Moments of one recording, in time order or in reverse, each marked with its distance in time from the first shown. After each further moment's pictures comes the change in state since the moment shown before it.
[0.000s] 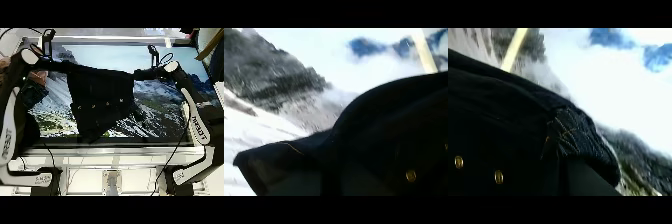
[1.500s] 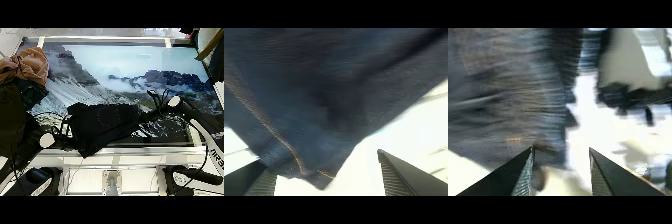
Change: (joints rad) left arm -0.390 0.740 -1.141 -0.010 -0.073 -0.503; right arm -0.001 0.386 -0.715 -0.173 0.137 0.032
